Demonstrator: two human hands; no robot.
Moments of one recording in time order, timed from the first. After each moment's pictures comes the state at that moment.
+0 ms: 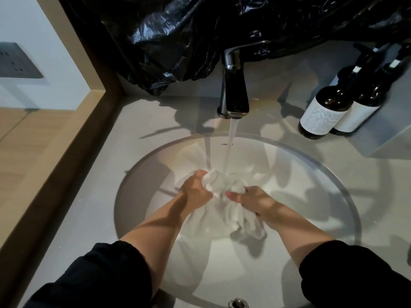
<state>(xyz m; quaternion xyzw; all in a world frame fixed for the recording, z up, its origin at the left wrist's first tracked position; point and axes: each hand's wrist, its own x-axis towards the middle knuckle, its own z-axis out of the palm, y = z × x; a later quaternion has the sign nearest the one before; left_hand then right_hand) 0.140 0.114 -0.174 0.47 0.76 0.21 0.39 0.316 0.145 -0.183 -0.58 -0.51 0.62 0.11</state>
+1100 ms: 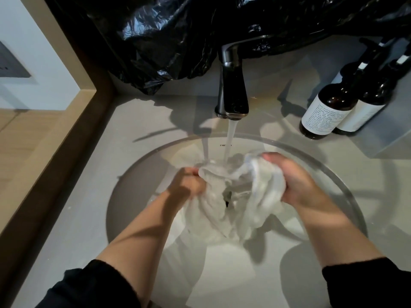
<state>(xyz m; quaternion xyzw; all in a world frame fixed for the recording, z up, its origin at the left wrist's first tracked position) 0.129 0.123 -0.144 0.39 0.72 0.31 0.48 0.342 0.182 -0.119 -0.46 -0.34 0.74 0.34</state>
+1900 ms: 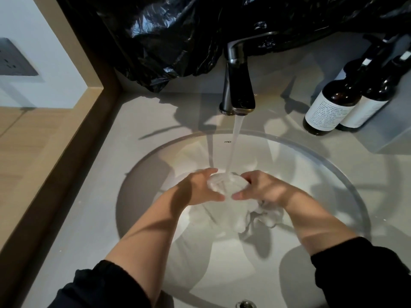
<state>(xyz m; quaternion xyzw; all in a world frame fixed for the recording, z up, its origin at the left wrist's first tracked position) 0.124 0.118 -0.152 0.59 0.69 0.07 0.42 0.318 0.170 -0.146 -0.49 -0.67 0.56 0.02</state>
